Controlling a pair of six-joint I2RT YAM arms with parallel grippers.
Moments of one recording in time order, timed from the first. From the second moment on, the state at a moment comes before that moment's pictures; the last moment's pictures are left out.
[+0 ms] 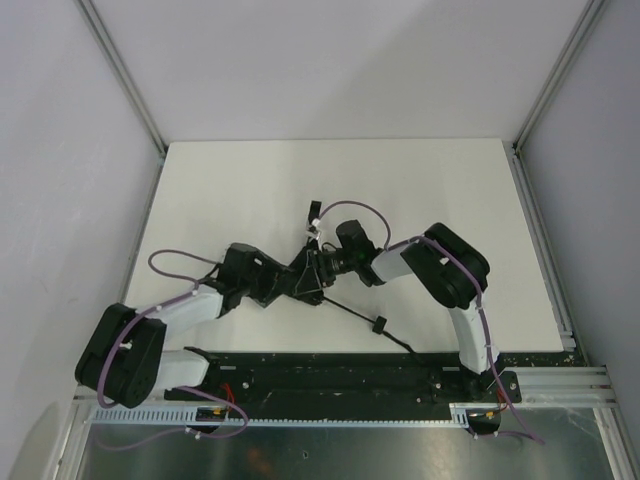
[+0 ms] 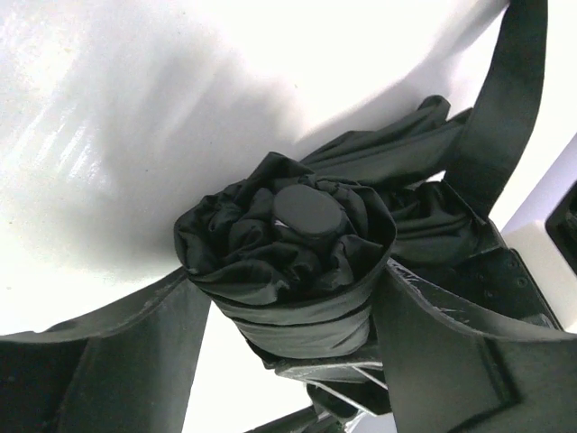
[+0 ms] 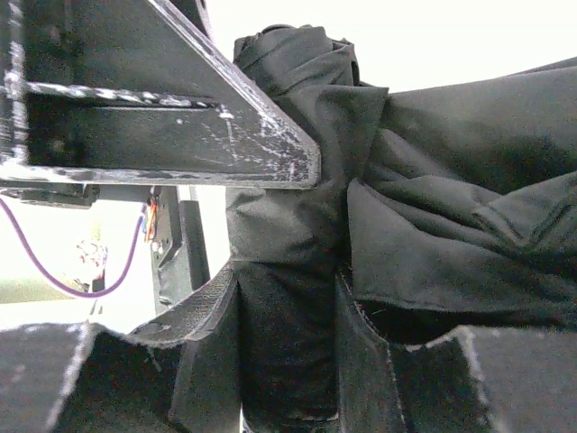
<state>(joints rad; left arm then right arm) -0.39 1.25 0.41 0.01 0.09 -1.36 0.75 2.12 1.02 0.58 -0.87 0.61</state>
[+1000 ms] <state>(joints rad) -0.43 1.30 0.49 -0.11 0.08 -1.25 0.99 1.67 1.00 0.03 -0.16 0.14</state>
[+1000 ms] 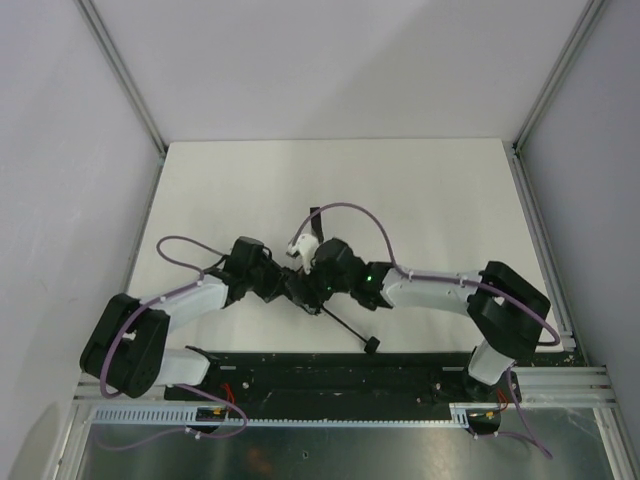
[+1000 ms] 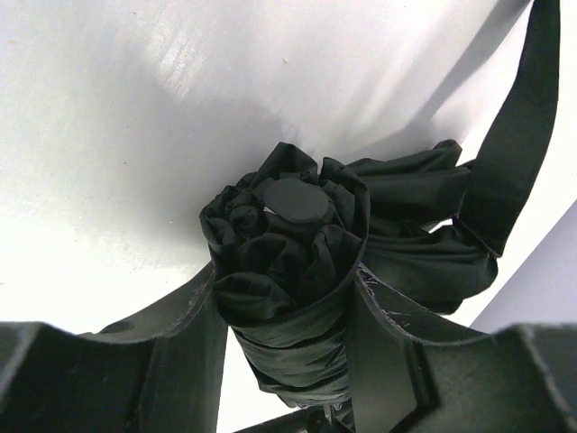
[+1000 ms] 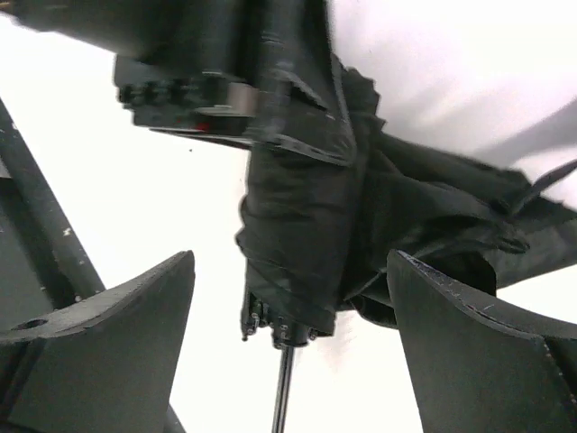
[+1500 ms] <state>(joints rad) -0.43 1.34 0.57 -0.23 0.11 -1.23 1.28 1.87 0.98 0.23 0.49 -0.25</state>
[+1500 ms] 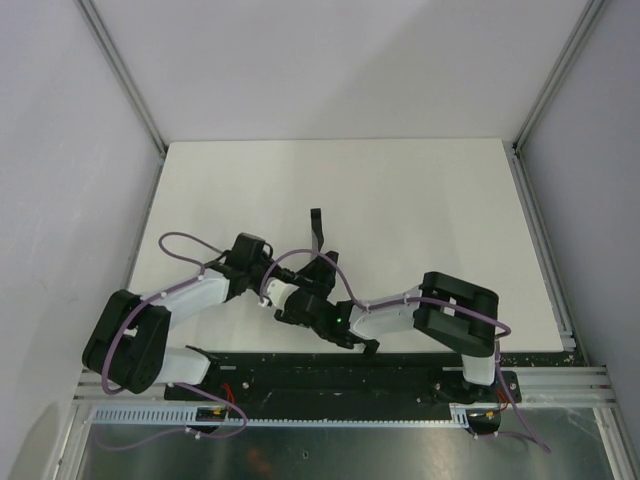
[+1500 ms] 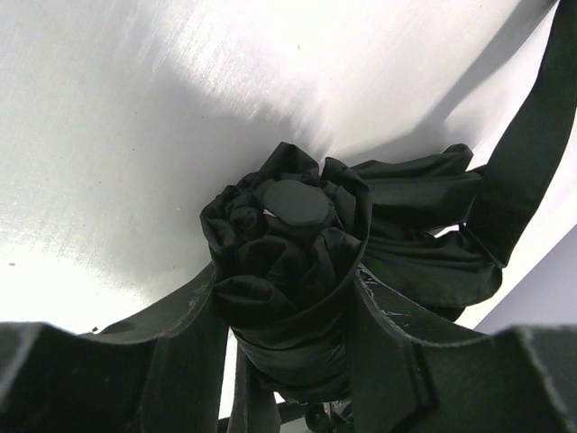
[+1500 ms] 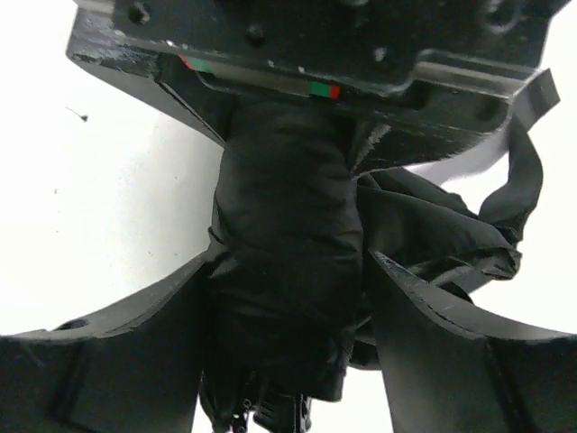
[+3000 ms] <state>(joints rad) -0.27 1.00 0.32 -0.20 0.24 -1.33 0.85 2.12 0.98 0.72 -0.71 0.54</state>
